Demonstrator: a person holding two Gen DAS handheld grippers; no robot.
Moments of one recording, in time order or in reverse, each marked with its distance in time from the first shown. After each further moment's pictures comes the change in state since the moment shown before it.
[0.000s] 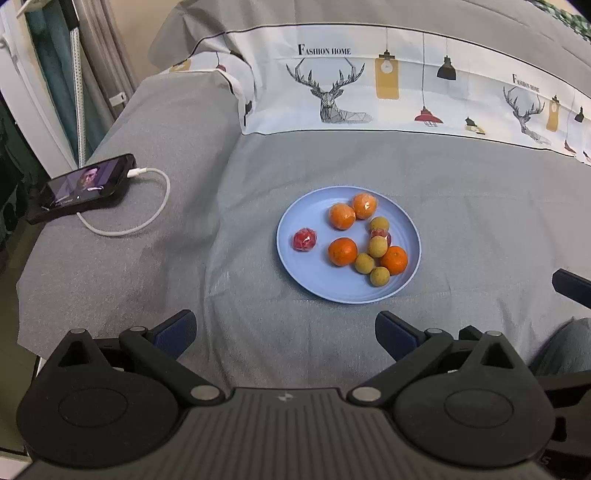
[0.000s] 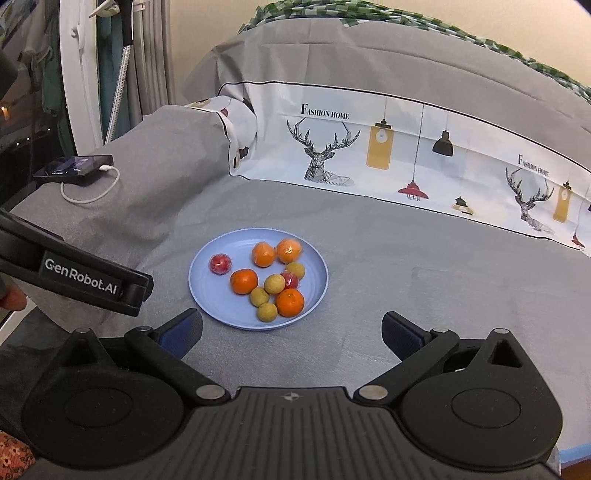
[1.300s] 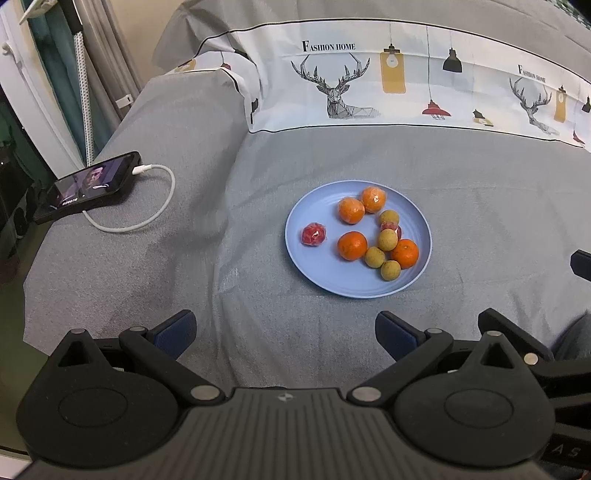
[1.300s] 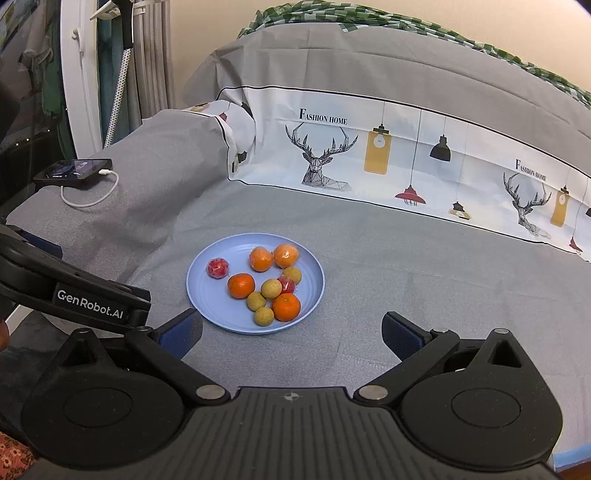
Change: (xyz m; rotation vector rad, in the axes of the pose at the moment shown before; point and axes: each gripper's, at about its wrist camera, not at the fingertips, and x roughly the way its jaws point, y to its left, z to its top) left arm 0.007 -0.002 -0.007 0.015 0.007 0.045; right arm -0.002 0.001 0.002 -0.002 -0.010 -0.007
